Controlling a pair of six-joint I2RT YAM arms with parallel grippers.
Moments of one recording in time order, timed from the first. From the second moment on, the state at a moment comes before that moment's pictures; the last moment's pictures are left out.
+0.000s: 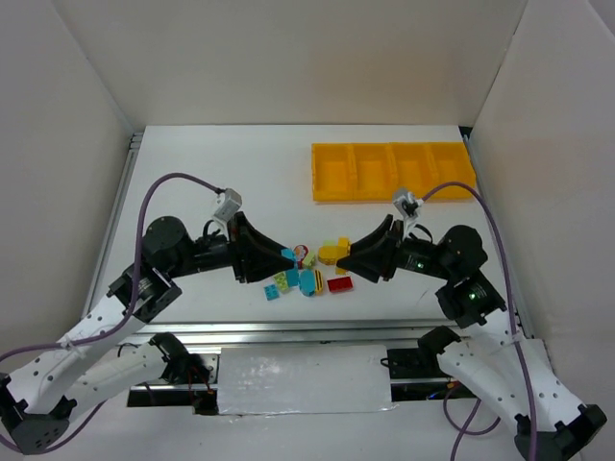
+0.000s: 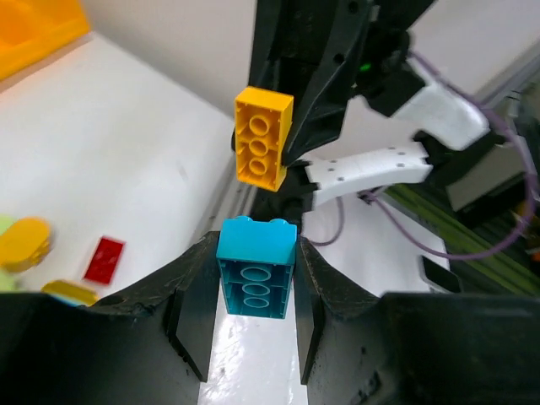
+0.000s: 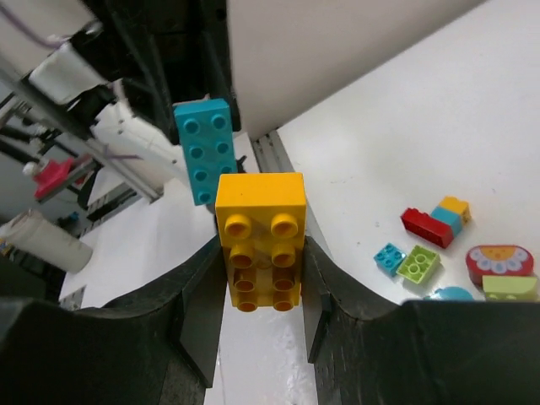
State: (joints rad) left arm -0.72 0.78 0.85 -0.02 0.61 -0.55; right arm 0.48 0.61 0.69 0.04 -0.82 0.55
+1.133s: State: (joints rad) left arm -0.70 0.59 0.92 -0.64 0.05 -0.40; right arm 0.43 2.28 2.10 -0.57 0.29 0.41
